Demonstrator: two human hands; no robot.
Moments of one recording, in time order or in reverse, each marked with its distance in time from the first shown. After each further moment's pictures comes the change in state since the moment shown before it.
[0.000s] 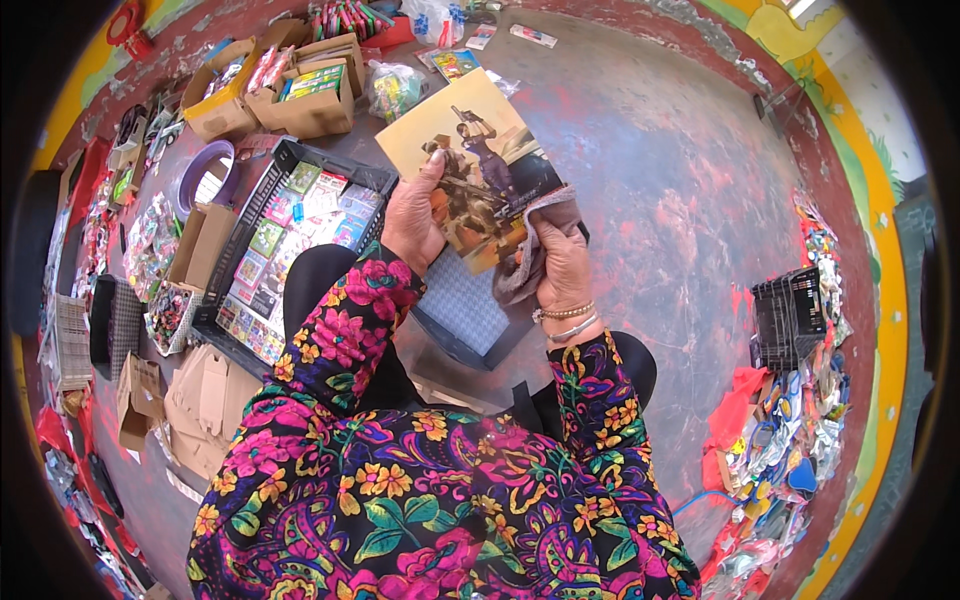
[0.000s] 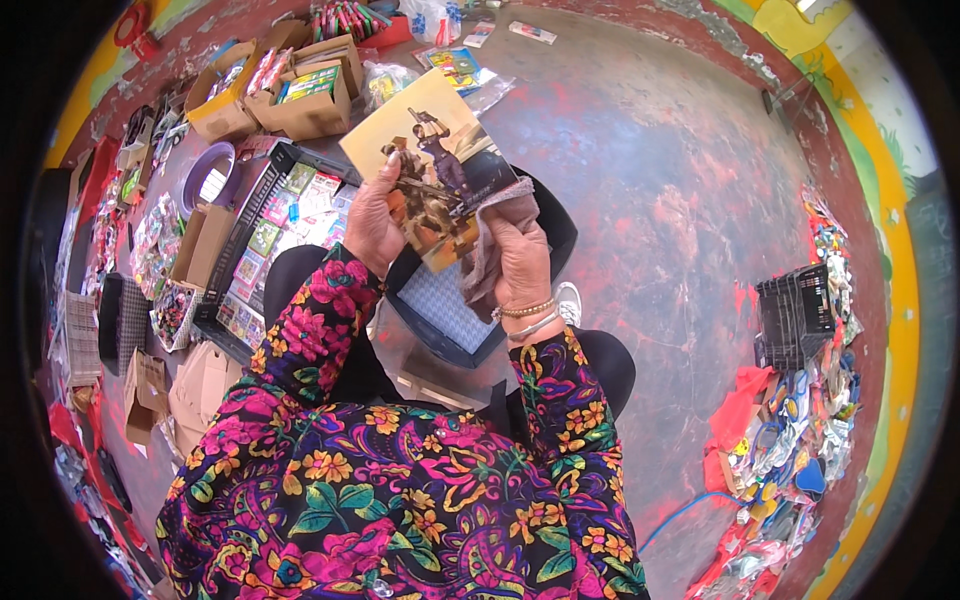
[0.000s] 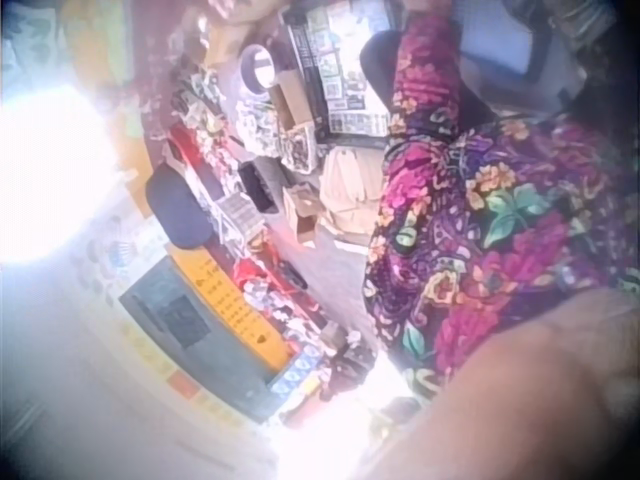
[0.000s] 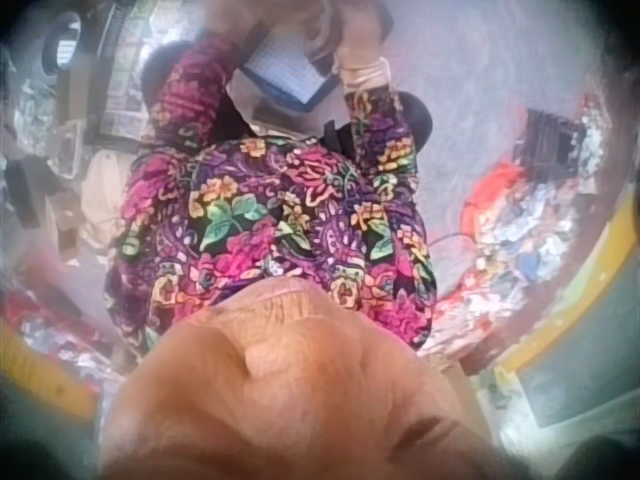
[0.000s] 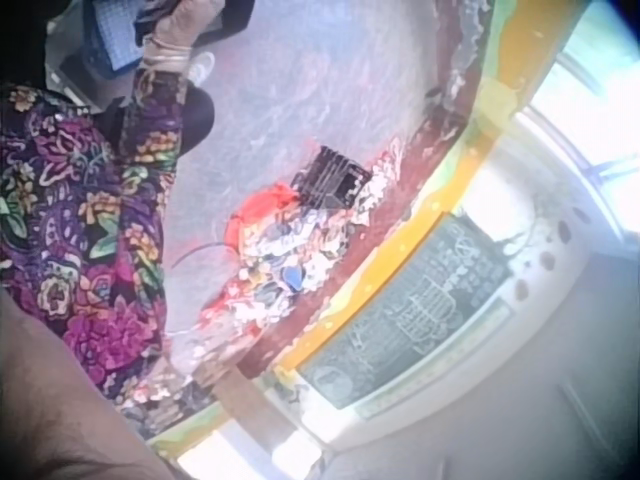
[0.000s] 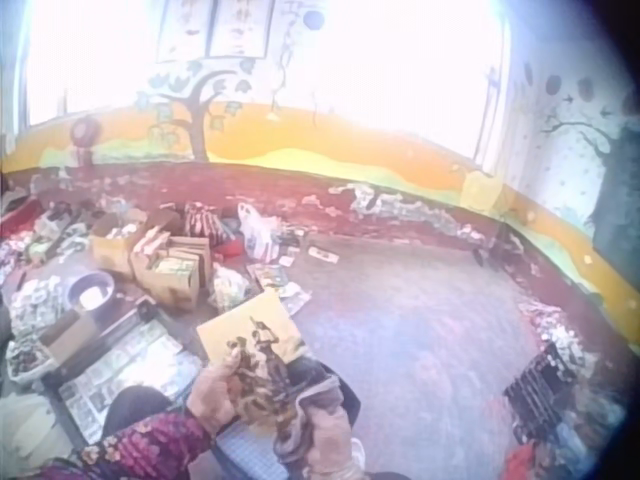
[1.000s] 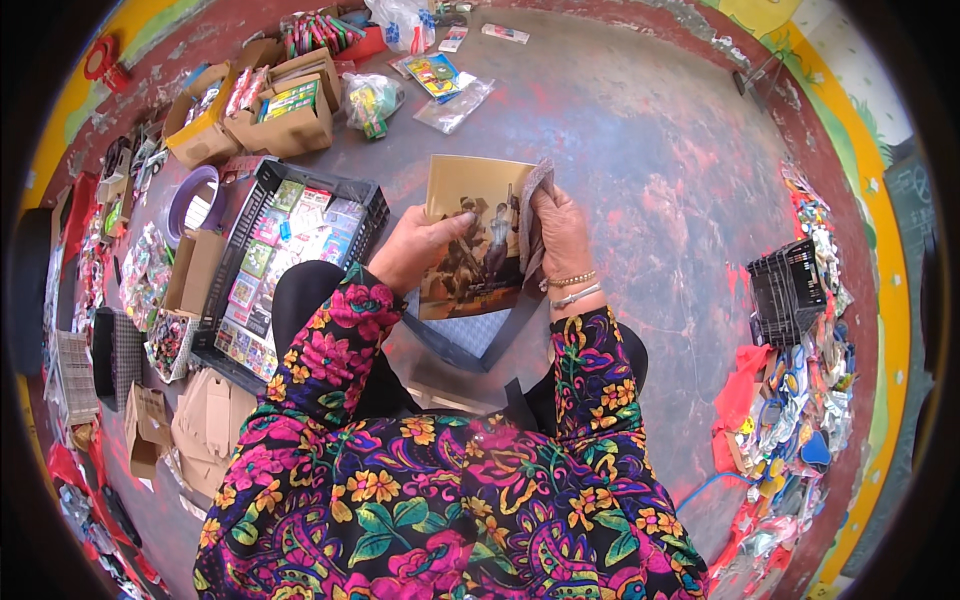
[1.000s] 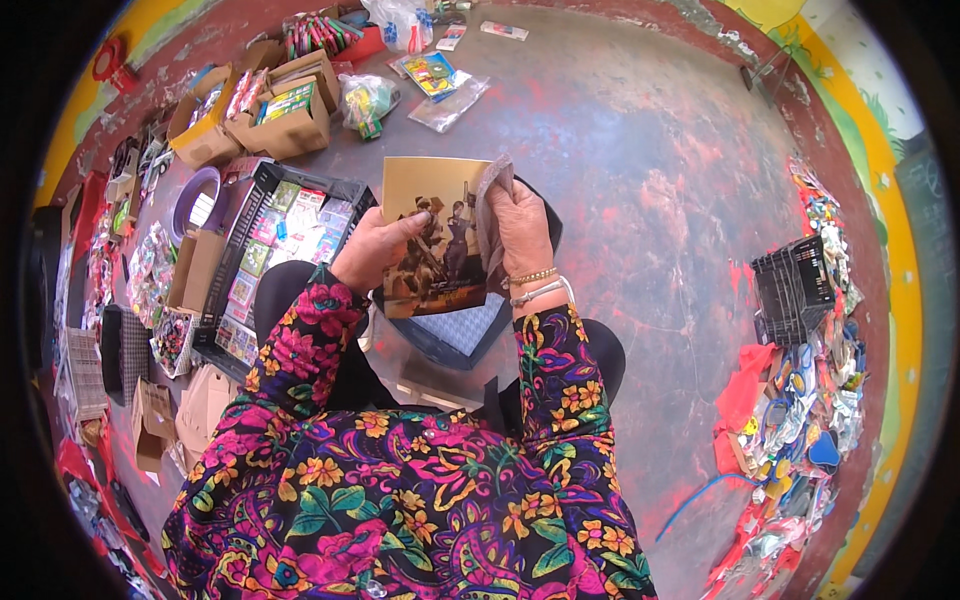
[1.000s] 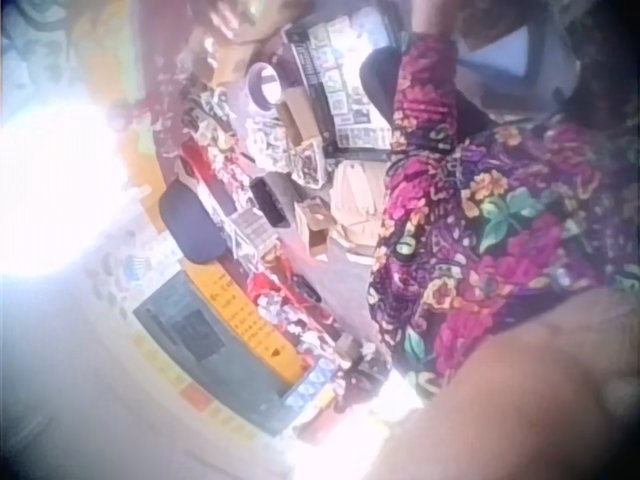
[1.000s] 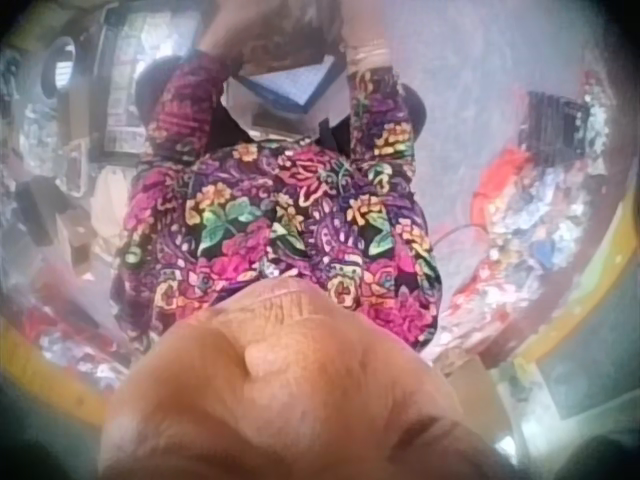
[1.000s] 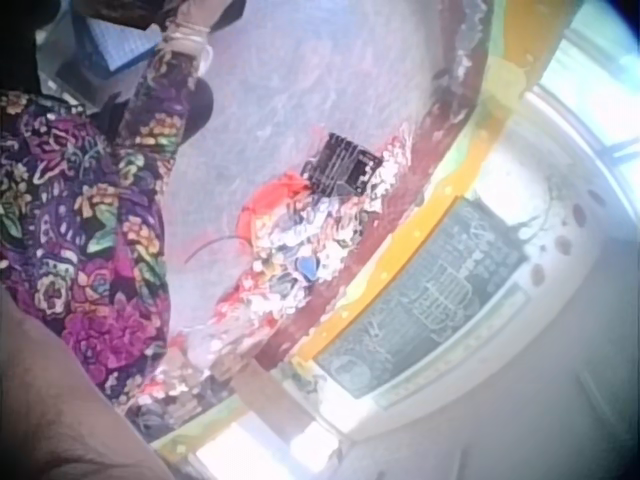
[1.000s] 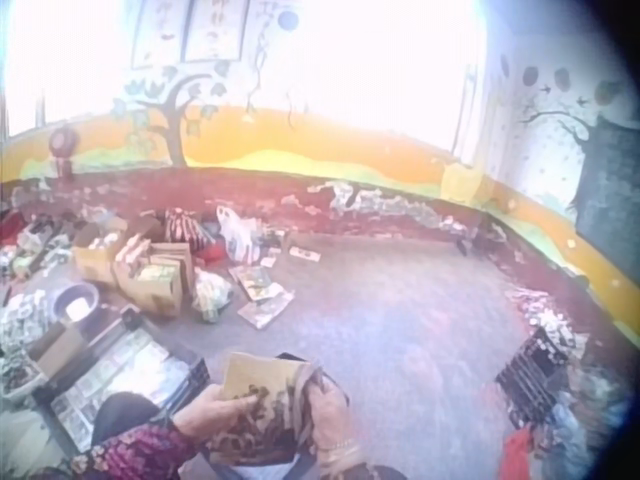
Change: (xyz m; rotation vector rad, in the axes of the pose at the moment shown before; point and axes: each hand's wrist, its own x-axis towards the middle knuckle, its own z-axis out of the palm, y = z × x) left_hand -0.025 0.001 0.011 0.504 -0.279 -0.364; right_hand 0.031 -0.021 -0.021 -0.166 -0.067 -0.015
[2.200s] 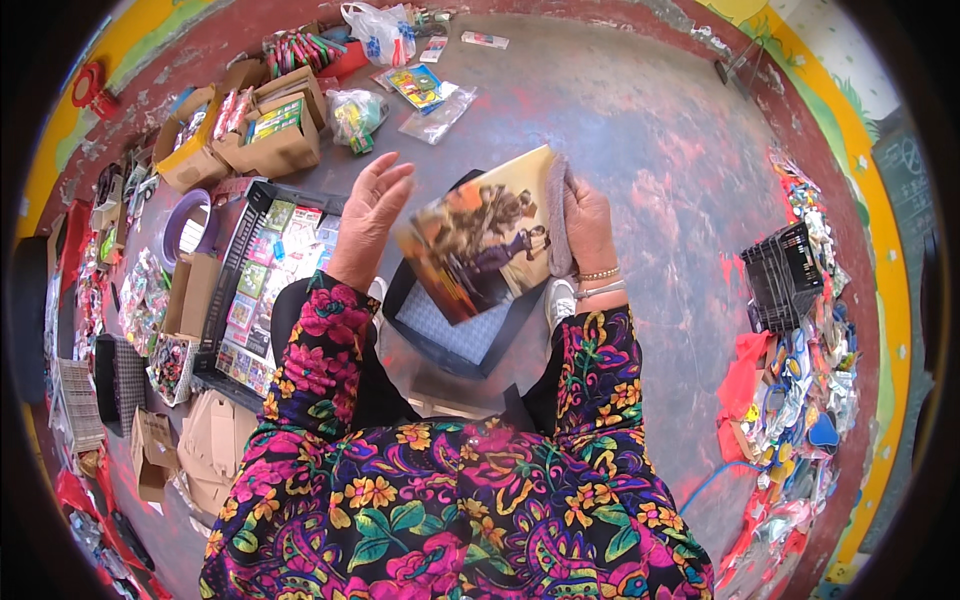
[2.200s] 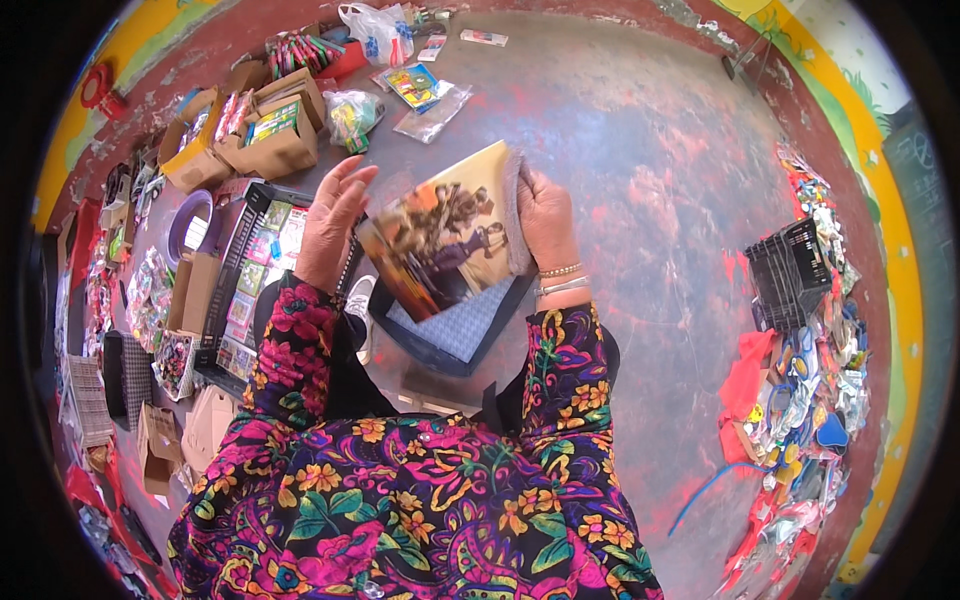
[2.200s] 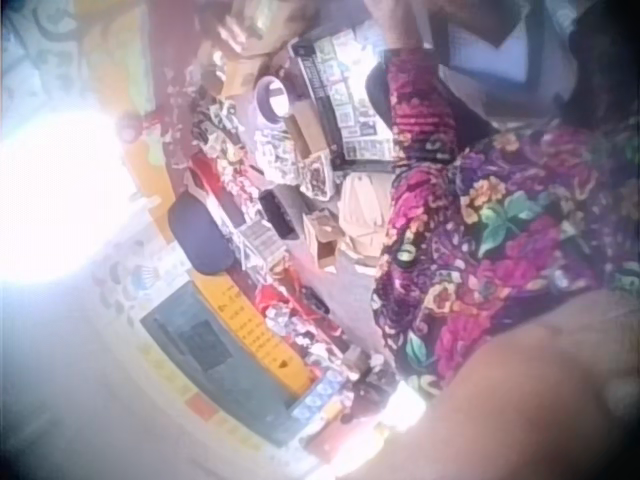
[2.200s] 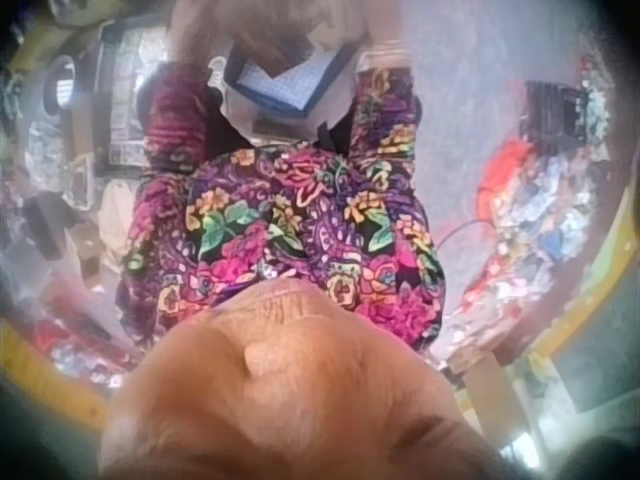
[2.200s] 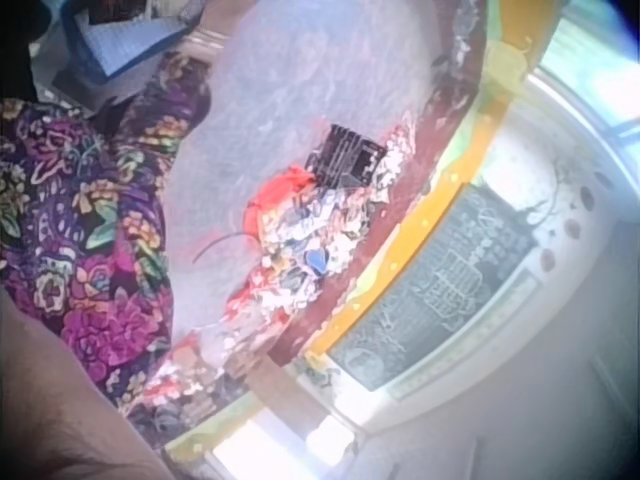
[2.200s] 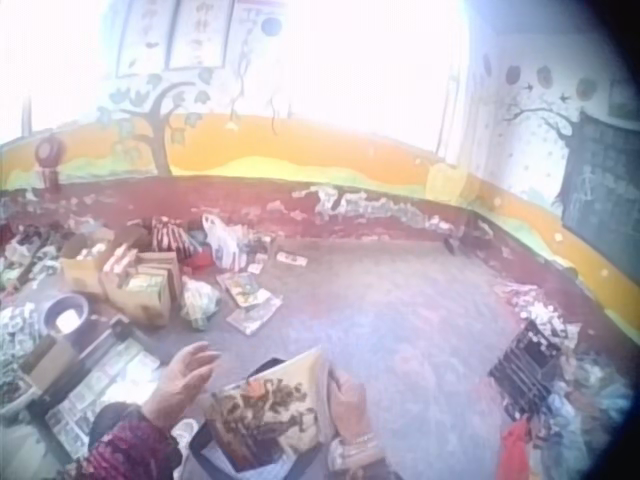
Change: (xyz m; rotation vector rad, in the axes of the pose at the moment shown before) left_hand 0.007 0.029 -0.017 0.186 0.298 0.398; right_hand 0.006 -0.042 -0.030 -0.830 0.090 -0.403
